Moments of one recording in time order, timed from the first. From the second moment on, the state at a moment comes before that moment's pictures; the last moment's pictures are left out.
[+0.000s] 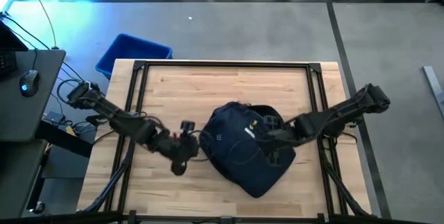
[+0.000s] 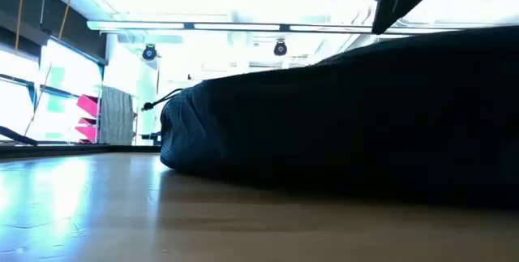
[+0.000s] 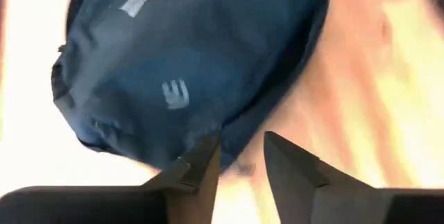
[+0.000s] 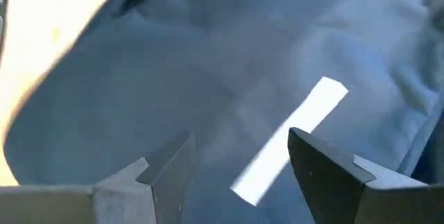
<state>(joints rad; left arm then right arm) -0.49 1.45 1.26 -0.81 -0.36 -0.05 0.40 1.47 1.21 -0.84 0.20 0.34</state>
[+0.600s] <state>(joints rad) -0.18 1.65 1.21 -0.84 -0.05 0.61 0.59 1.65 1.21 -0.40 0.27 0.64</state>
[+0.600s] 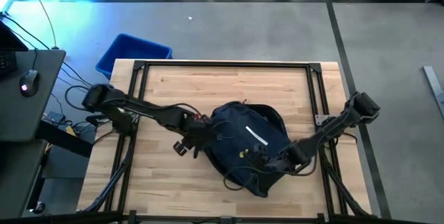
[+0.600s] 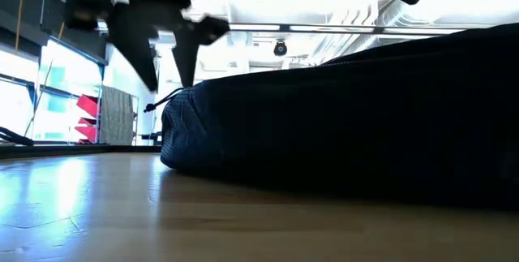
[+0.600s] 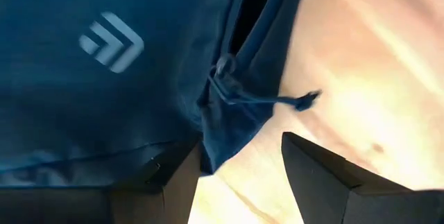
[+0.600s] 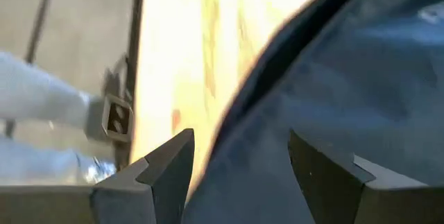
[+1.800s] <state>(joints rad) -0.21 1.55 1.20 -0.70 -0.06 0.22 0.51 1.84 1.26 0.01 0.71 0.49</state>
